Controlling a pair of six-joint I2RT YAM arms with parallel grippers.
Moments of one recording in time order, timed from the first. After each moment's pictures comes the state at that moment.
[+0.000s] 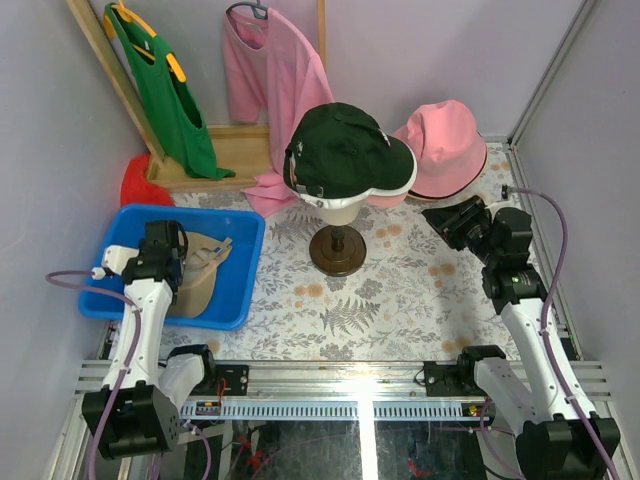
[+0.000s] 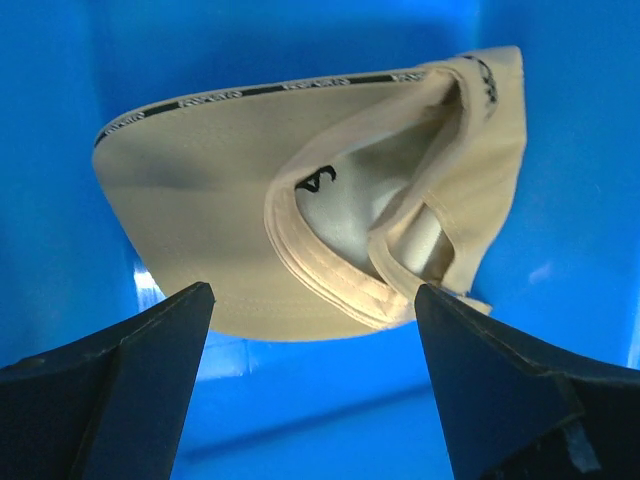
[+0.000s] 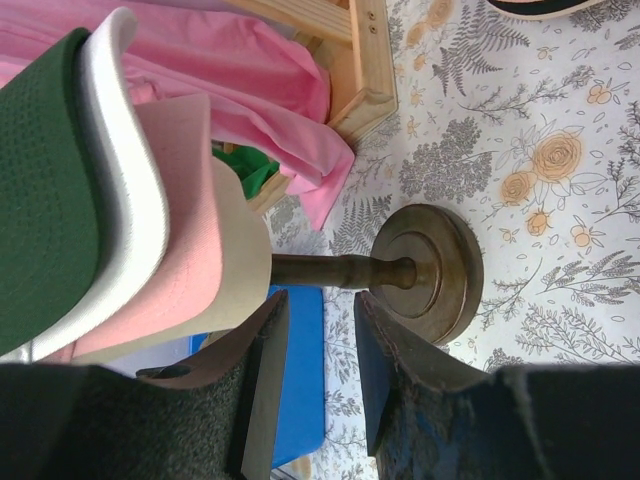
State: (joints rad) left arm 0.14 0.96 0.81 -0.91 -0.48 -1.26; right arm 0.06 0.82 0.70 -0.18 -0.33 1.00
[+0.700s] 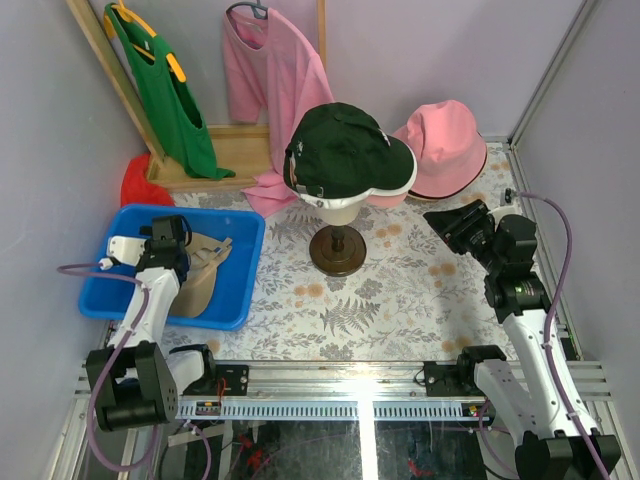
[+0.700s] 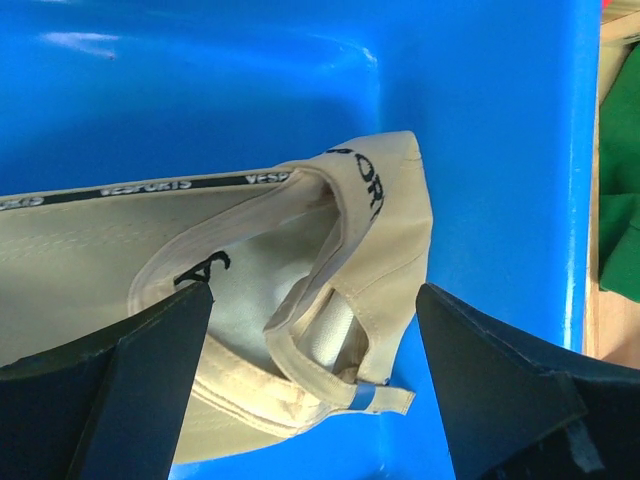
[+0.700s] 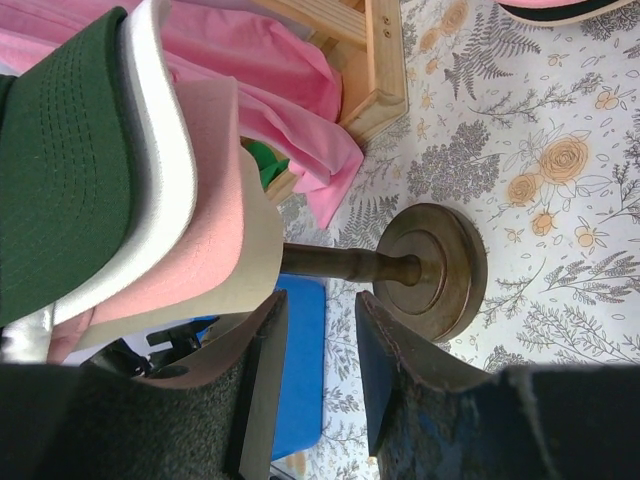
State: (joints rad) left arm 0.16 1.08 0.67 -0.47 -0.58 -1.27; right arm 0.07 0.74 0.69 -0.20 -0.33 0.98
